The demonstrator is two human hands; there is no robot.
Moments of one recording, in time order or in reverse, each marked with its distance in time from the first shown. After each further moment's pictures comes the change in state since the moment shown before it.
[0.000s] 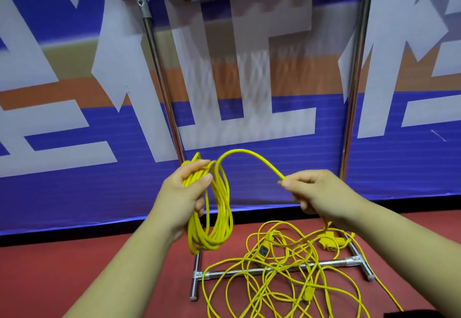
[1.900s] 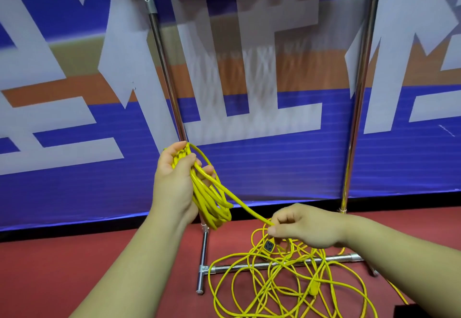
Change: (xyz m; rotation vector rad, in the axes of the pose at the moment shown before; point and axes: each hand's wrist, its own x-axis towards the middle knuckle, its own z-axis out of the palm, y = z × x) left_hand -0.003 0.032 0.010 -0.453 0.253 0.028; right_hand -0.008 0.032 0.036 -0.355 -0.583 -0.053
